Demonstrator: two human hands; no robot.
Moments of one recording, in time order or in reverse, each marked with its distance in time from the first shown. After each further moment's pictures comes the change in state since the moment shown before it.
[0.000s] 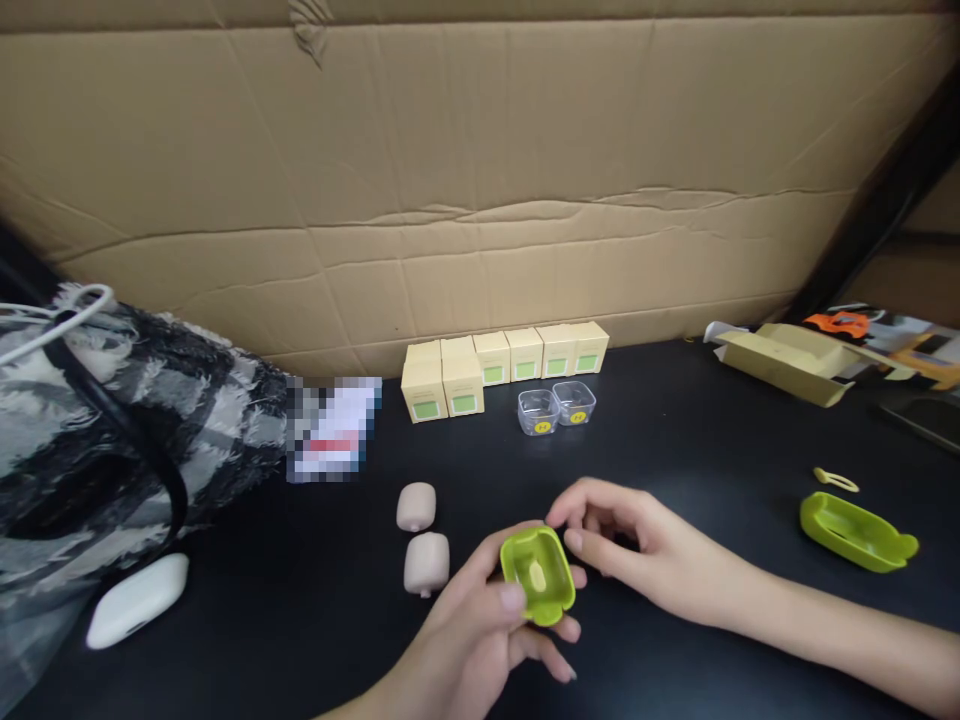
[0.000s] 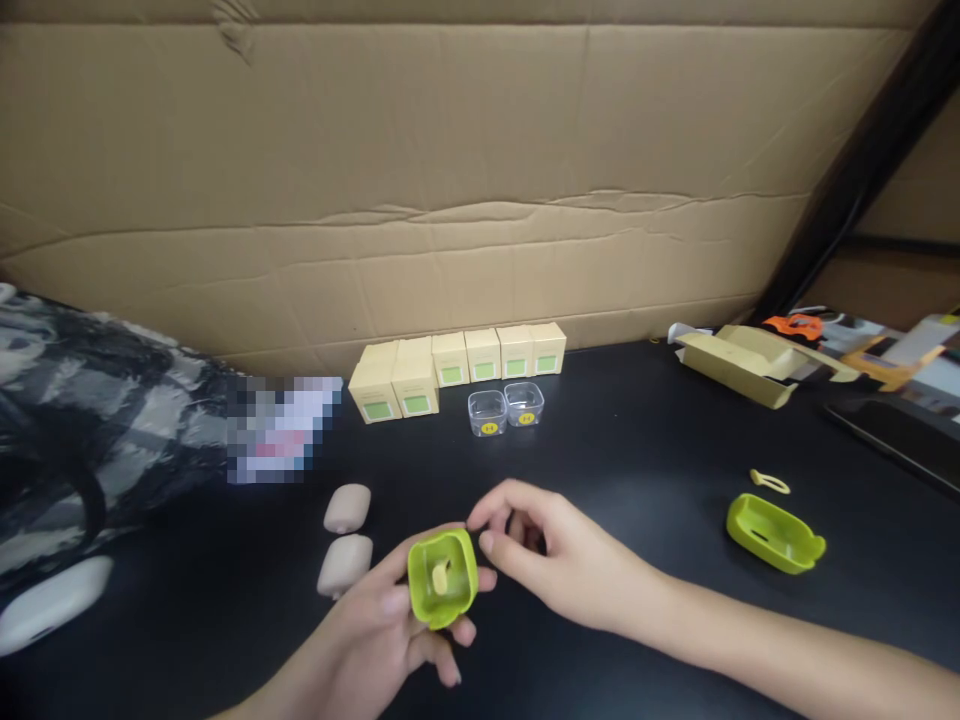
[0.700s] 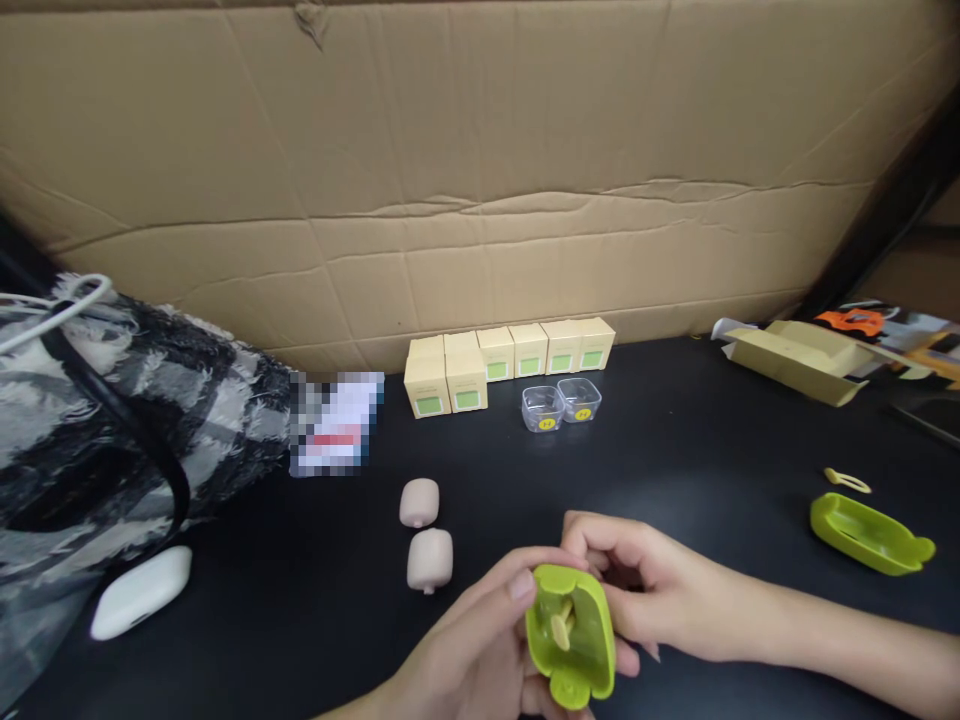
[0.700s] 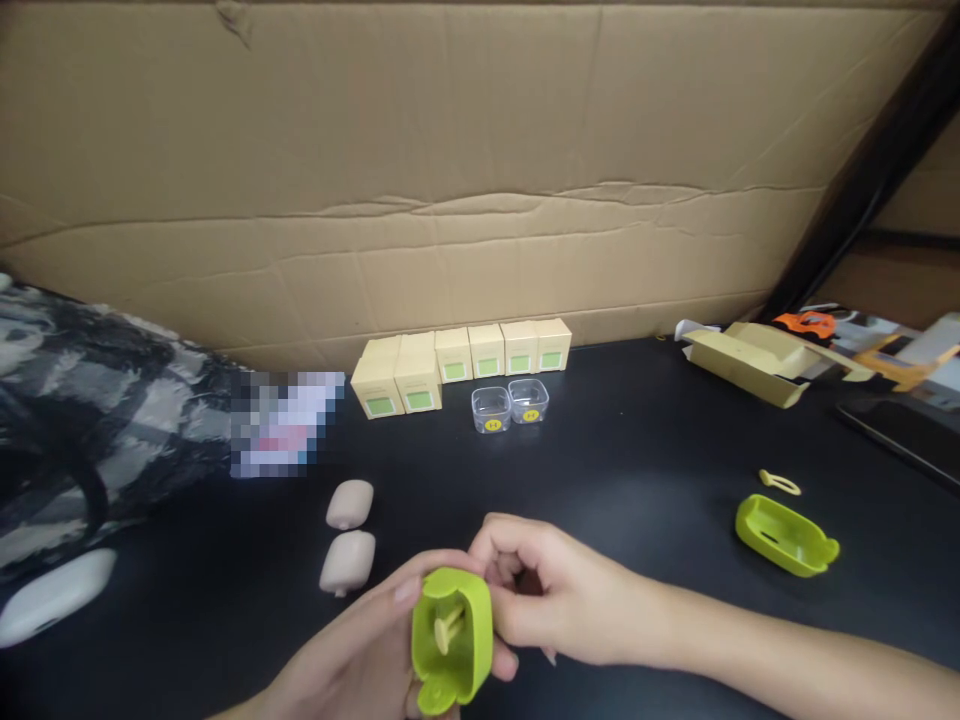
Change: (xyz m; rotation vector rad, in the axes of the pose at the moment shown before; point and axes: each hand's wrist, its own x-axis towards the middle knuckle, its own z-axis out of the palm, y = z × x) left_hand -0.002 -0.002 -0.004 -0.005 -0.259 -0.126; right_hand -0.004 0.008 0.012 0.290 -0.292 0.116
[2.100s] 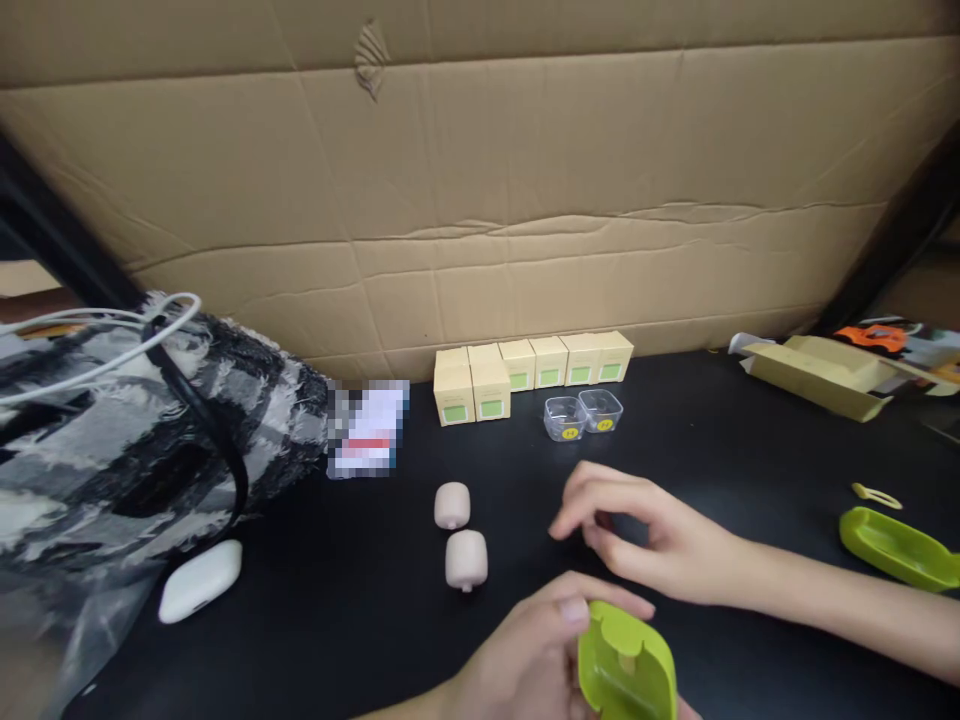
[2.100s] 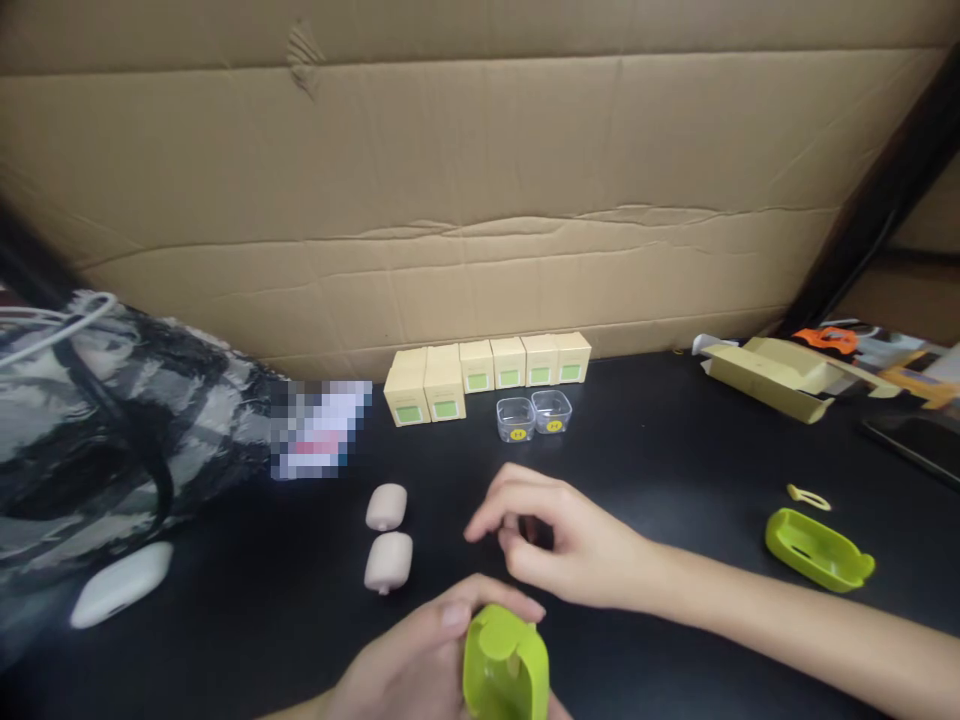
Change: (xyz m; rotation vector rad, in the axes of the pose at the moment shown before) left_hand 0.000 -0.008 0.005 -0.008 0.032 -0.069; right_hand 0.020 -0.024 -0.010 -0.533 0.150 -0.487
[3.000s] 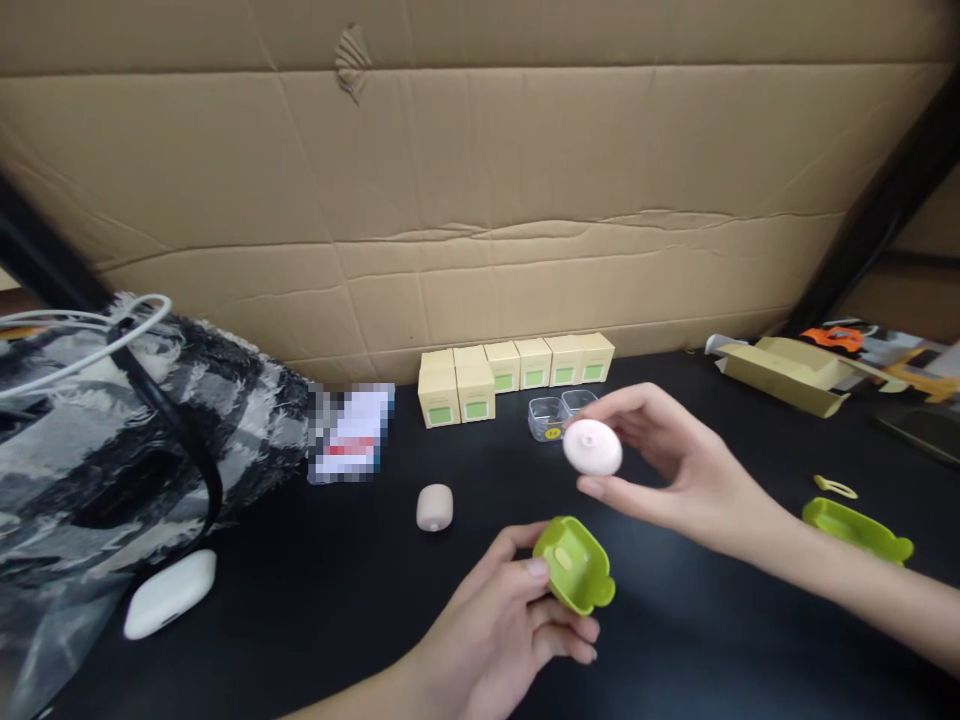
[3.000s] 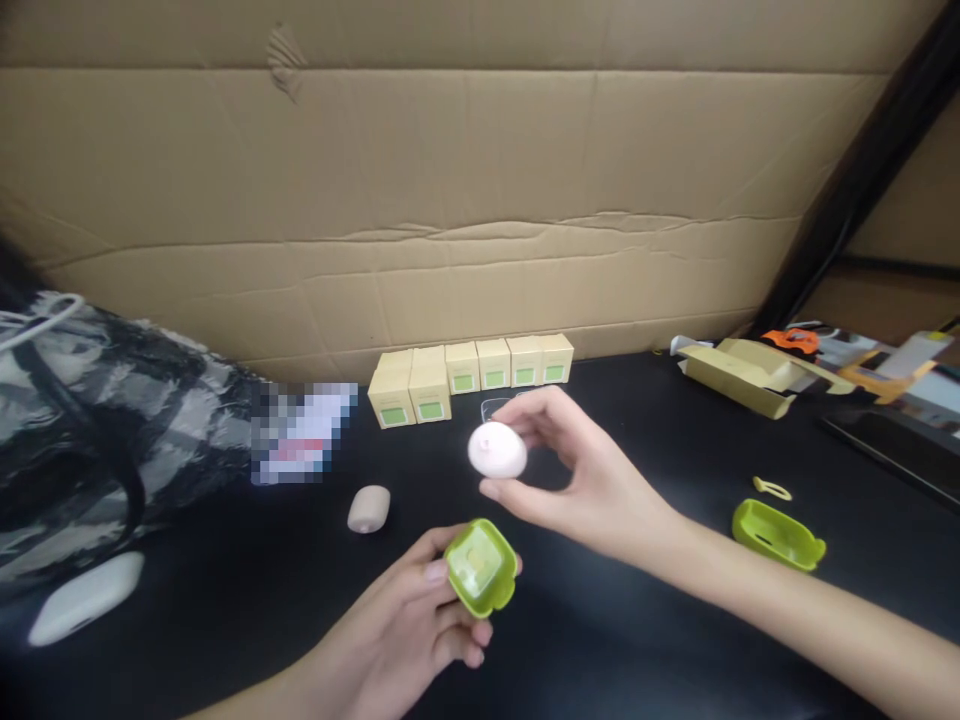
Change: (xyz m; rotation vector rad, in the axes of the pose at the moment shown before) left_hand 0.006 0.012 0.003 -0.034 0.259 0.168; right_hand 0.004 -0.019 -0.028 -0.131 0.426 -0.025
